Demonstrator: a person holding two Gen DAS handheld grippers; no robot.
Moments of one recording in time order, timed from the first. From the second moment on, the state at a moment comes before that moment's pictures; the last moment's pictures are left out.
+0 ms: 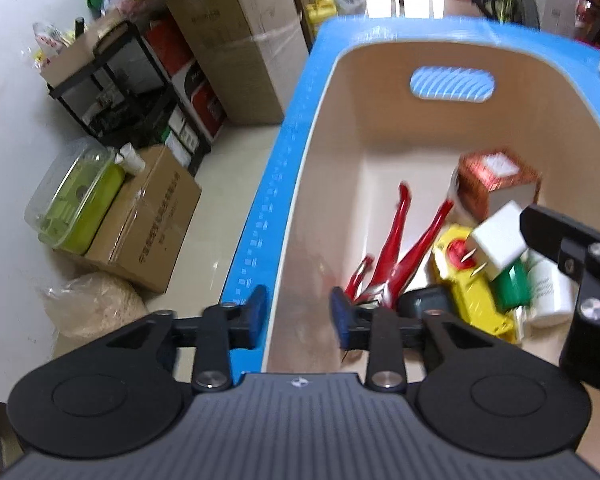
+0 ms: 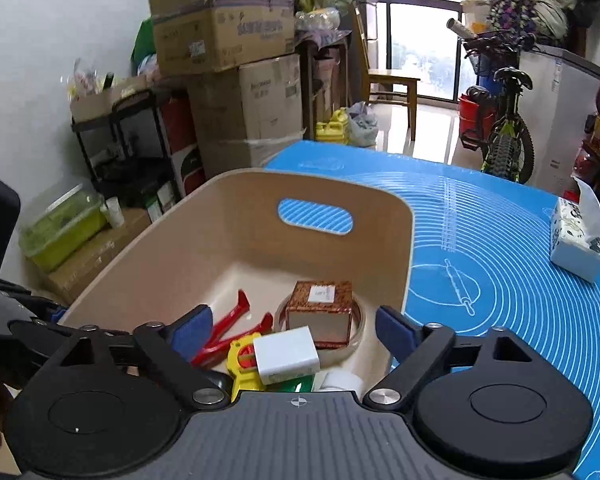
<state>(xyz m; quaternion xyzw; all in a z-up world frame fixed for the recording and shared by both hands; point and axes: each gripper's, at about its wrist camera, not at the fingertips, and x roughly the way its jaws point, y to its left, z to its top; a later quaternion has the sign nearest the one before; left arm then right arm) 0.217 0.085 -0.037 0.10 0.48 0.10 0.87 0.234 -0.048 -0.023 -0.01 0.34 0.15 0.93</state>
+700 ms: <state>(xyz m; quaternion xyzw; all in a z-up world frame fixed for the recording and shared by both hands) 0.165 0.034 0.020 0.08 0.39 0.07 0.92 0.171 -0.123 0.045 0.03 0.27 0.08 0.96</state>
